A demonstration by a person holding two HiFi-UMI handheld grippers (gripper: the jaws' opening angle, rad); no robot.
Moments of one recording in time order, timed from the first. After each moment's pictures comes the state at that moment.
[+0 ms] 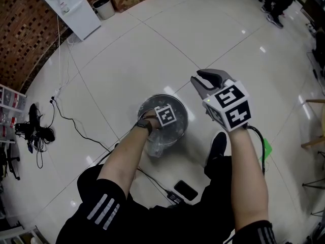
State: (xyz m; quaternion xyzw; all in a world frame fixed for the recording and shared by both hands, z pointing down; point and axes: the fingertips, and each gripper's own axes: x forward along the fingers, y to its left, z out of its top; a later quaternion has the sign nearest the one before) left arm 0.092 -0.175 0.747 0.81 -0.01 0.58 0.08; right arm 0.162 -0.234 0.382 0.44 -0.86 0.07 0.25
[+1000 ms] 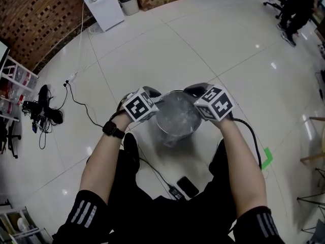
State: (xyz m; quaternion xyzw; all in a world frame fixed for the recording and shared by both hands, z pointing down) left arm -0.026 -0.188 0.504 0.87 -0.19 0.46 0.04; right arm 0.041 -0.192 0.456 0.26 -0.91 0.12 0.30
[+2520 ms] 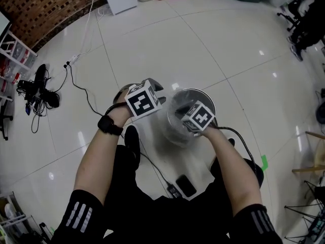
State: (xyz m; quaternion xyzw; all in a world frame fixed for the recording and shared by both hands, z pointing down) left arm -0.099 -0.192 0.495 0.85 -0.18 0.49 0.02; right arm -0.065 -0.142 0.600 0.13 -0.88 0.18 0.42
